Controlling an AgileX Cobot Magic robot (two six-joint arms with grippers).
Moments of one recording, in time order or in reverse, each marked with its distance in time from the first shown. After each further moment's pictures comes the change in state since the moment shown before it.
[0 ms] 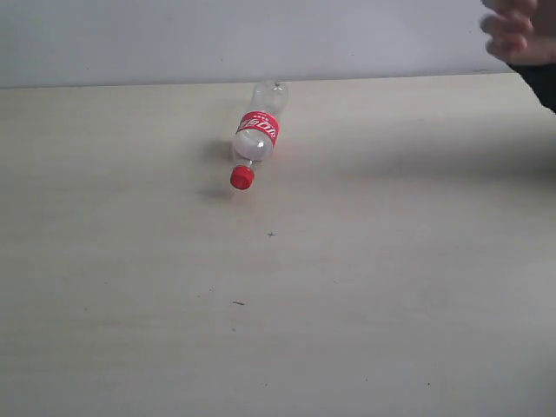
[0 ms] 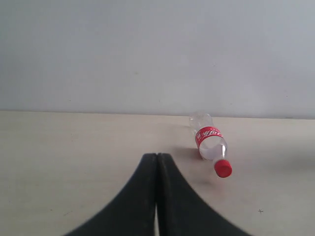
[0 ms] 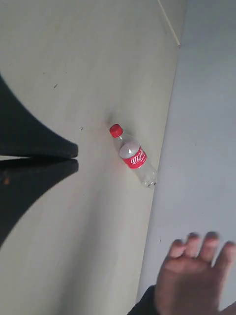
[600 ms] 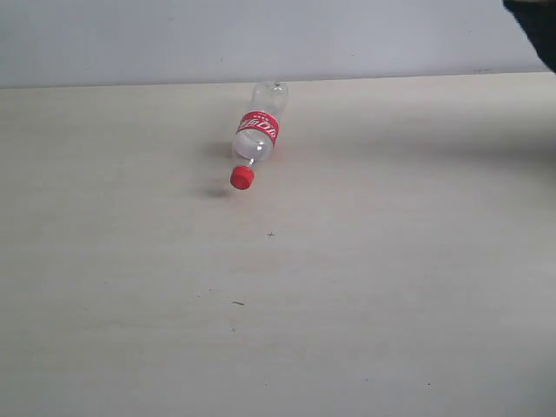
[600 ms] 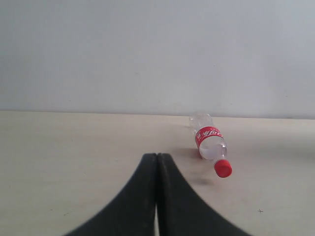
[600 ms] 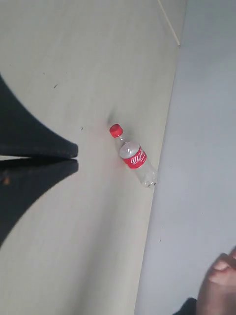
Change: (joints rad) left arm 0.000 0.000 0.000 0.000 0.000 0.000; right arm 0.000 0.000 0.000 0.000 0.000 0.000
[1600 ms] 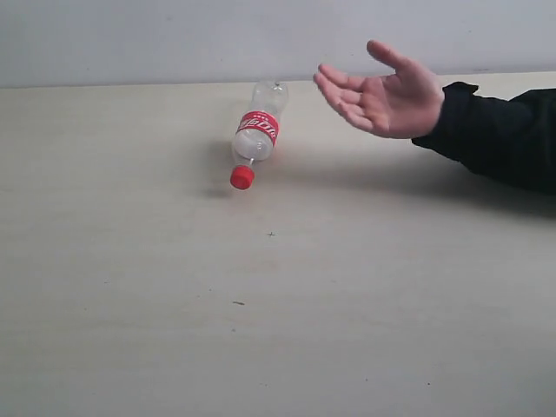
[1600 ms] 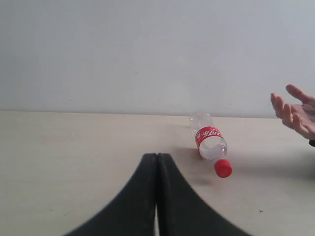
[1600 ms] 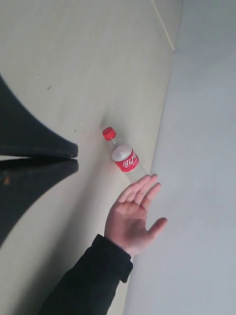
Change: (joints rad) left arm 0.000 0.000 0.000 0.000 0.000 0.000; right arm 0.000 0.000 0.000 0.028 -0.026 -0.038
